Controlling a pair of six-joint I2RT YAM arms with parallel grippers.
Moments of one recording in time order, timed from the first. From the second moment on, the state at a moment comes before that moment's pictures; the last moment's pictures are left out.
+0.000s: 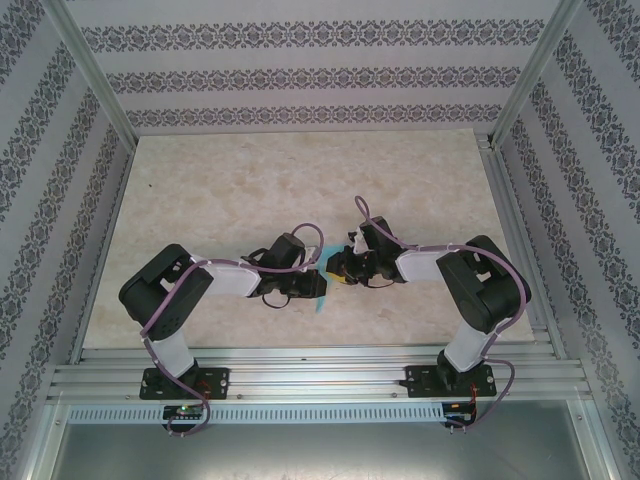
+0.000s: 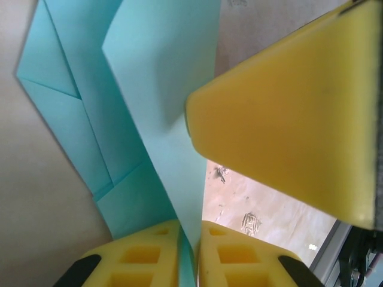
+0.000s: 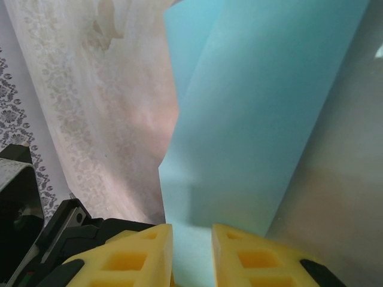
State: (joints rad) left arm -0.73 1.75 0.75 0.11 0.50 -0.71; right arm 0.52 1.73 0.70 0.13 -0.65 0.92
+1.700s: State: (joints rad) left arm -0.54 1.90 0.86 0.23 0.68 -0.86; right arm 0.52 1.74 0.73 0.11 -0.64 0.92
